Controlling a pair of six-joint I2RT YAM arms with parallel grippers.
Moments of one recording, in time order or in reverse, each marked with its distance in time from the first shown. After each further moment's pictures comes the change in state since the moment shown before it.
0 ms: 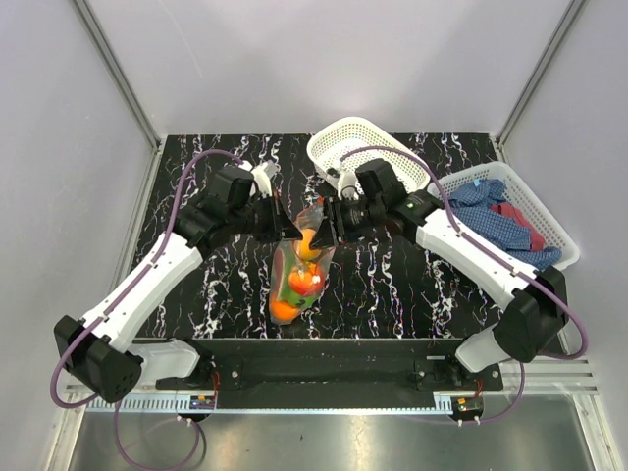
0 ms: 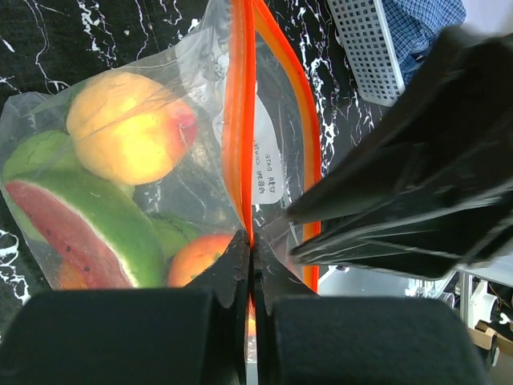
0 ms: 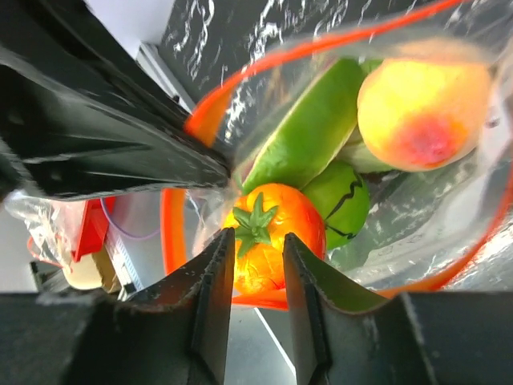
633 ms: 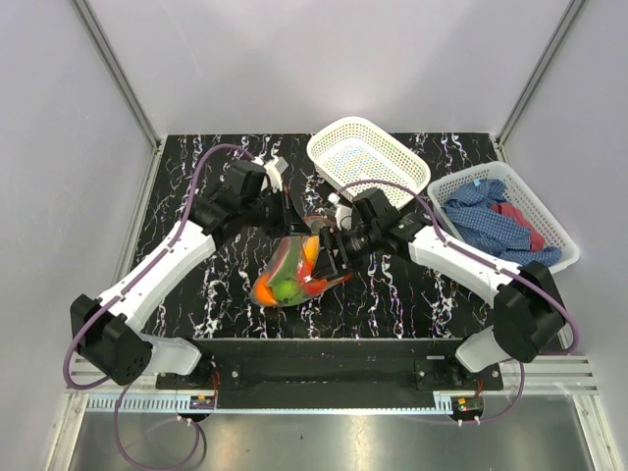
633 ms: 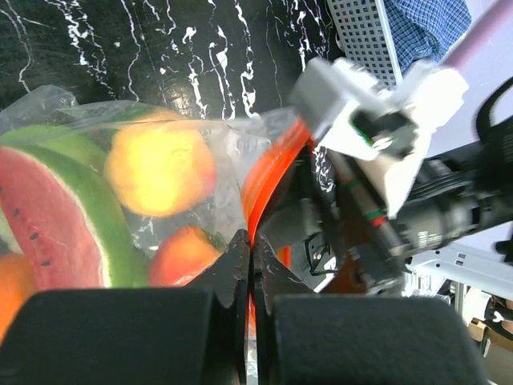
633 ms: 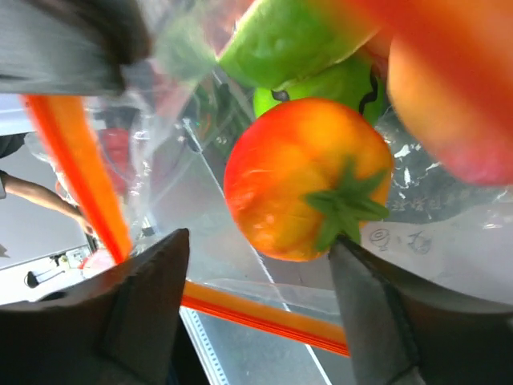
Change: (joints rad) left arm -0.003 0.102 0.032 0.053 0.015 -0.008; right arm 0.016 0.010 -0.246 0.097 -0.166 0.009
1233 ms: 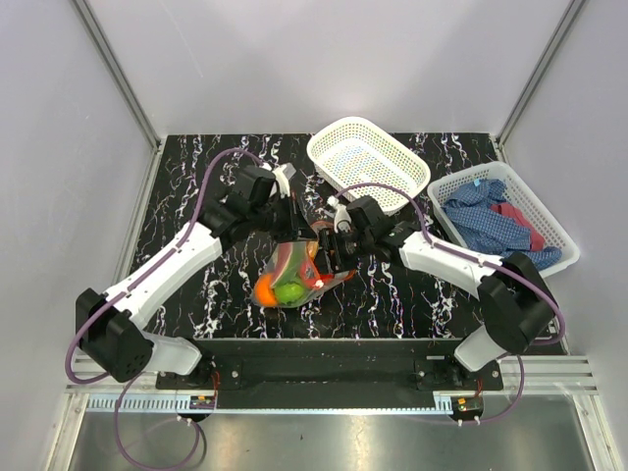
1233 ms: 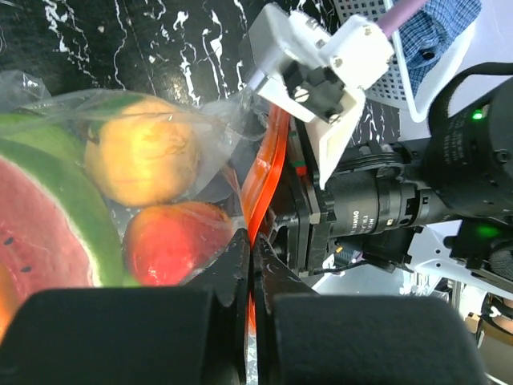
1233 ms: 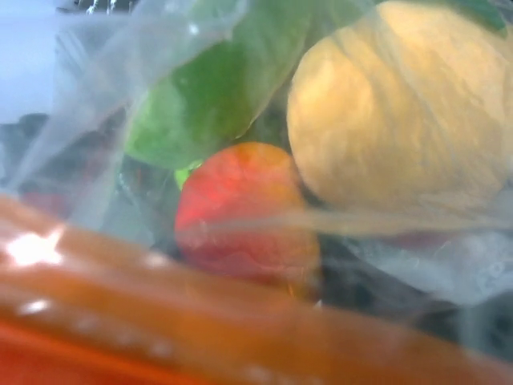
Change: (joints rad) left arm -0.054 0.024 -0.027 0.044 -0.019 -0.036; right arm 0.021 0.063 -0.101 0.215 0.205 0.003
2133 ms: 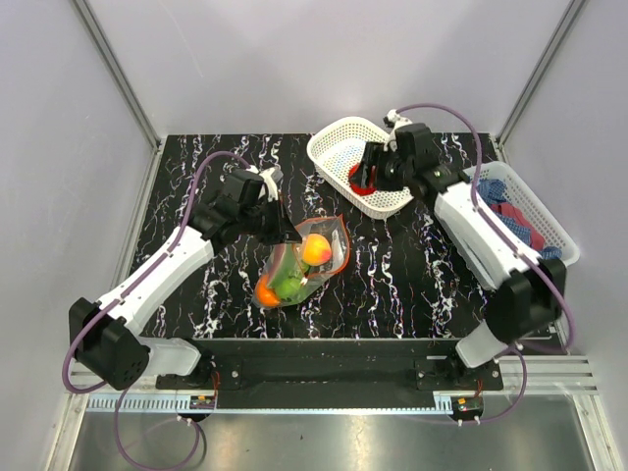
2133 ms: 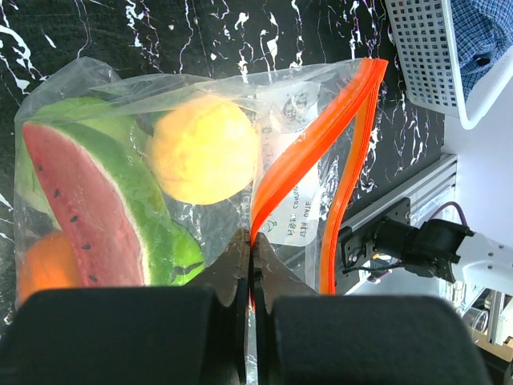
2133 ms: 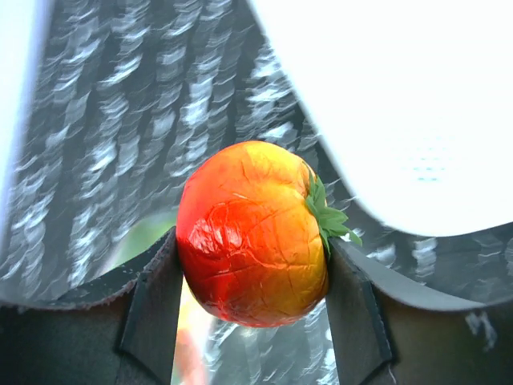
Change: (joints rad) left arm 0.063 -0.049 -0.048 -0.060 -0.045 0.084; right arm -0.273 -0.019 0.444 -0.254 0.401 -0.116
